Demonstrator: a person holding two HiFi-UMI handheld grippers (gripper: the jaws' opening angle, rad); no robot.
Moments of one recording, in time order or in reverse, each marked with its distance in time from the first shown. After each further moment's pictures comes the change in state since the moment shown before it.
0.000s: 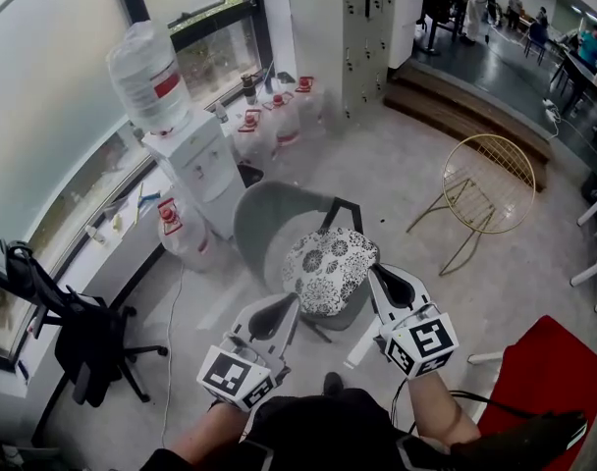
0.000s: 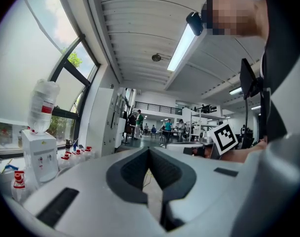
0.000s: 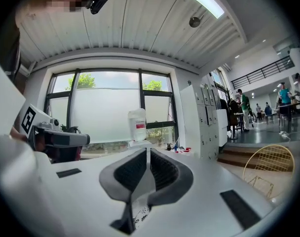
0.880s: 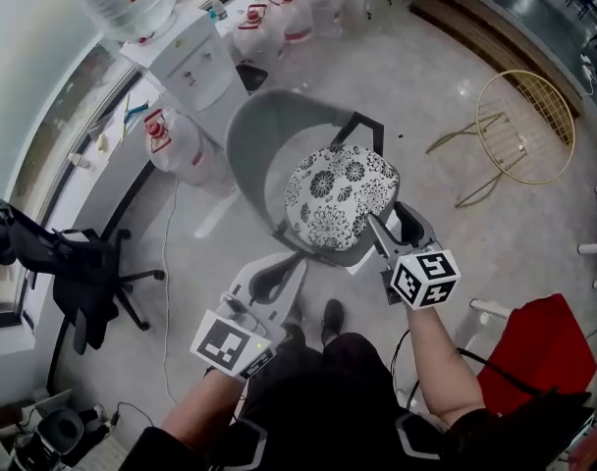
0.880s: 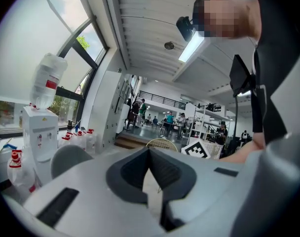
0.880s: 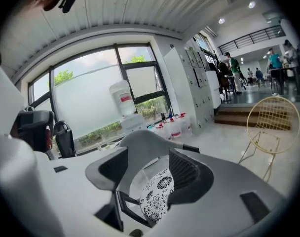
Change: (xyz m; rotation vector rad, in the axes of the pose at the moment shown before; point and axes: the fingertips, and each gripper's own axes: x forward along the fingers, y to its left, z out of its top) left arm 0.038 0.053 -0.076 -0.104 0.123 0.002; right arm 0.102 -0.066 -0.168 0.239 0.279 -0.030
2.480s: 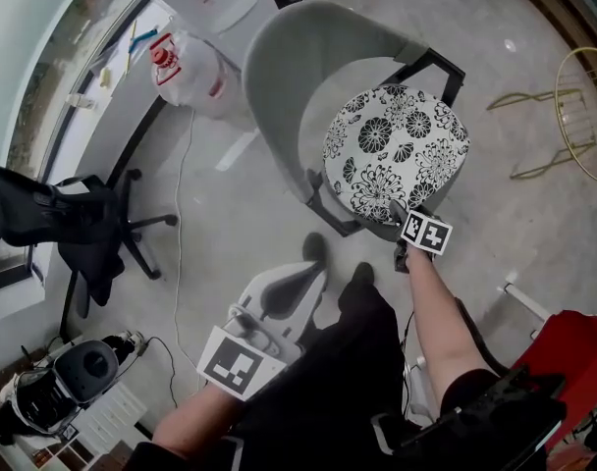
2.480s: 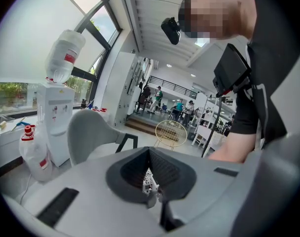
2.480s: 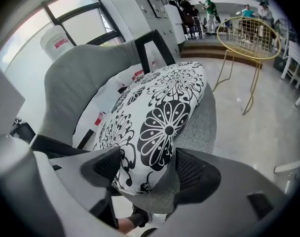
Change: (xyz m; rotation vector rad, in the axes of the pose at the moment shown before) left arm -0.013 0.068 -0.139 -0.130 0.215 0.081; right arm 0.151 -0.105 -0.375 0.385 0.565 -0.291
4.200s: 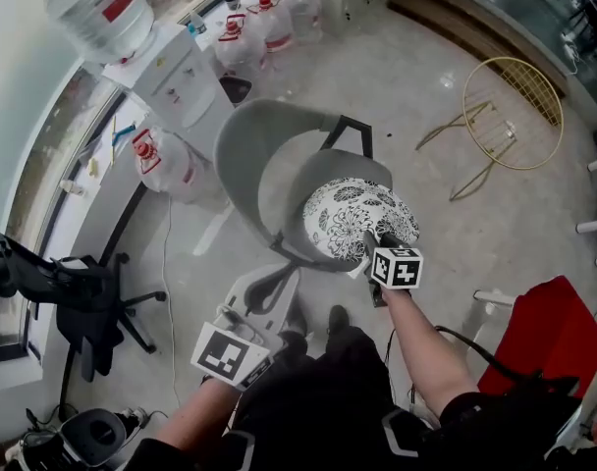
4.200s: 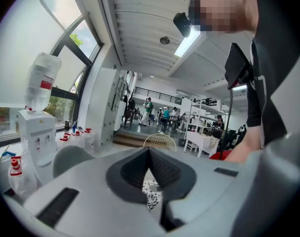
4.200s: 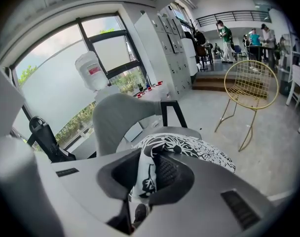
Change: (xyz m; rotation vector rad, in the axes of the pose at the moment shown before) left arm -0.025 -0.070 0.122 0.156 -0.157 -0.125; right arm -0.219 0.072 0.096 -0.157 -0.255 0.088
